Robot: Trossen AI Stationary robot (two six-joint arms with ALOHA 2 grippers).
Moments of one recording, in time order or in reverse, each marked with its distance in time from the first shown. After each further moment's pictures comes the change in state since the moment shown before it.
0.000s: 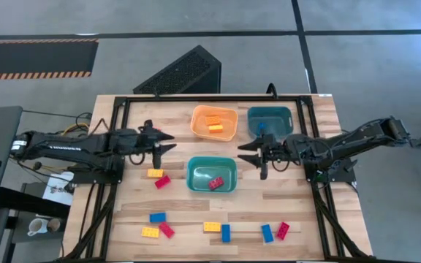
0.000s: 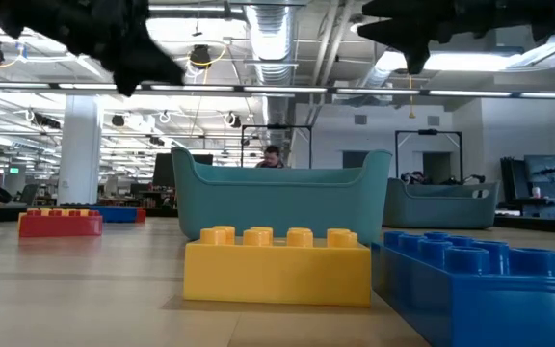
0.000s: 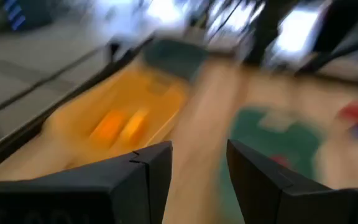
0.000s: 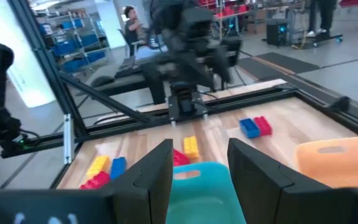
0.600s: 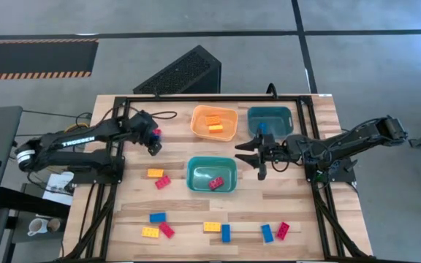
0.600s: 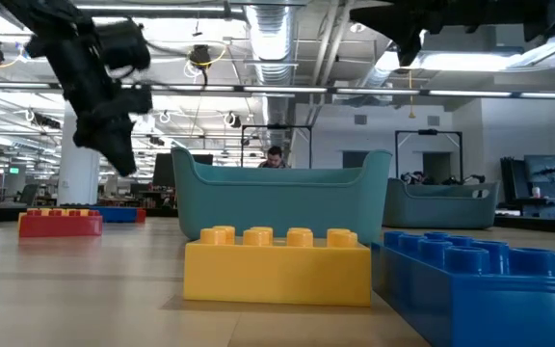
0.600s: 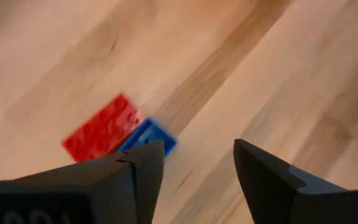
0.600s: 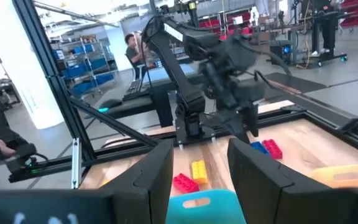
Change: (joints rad) left arm 0.461 0.244 0.075 -0.520 0.212 -0.032; right arm 0.011 0.051 0.000 0.153 -0.003 -0.002
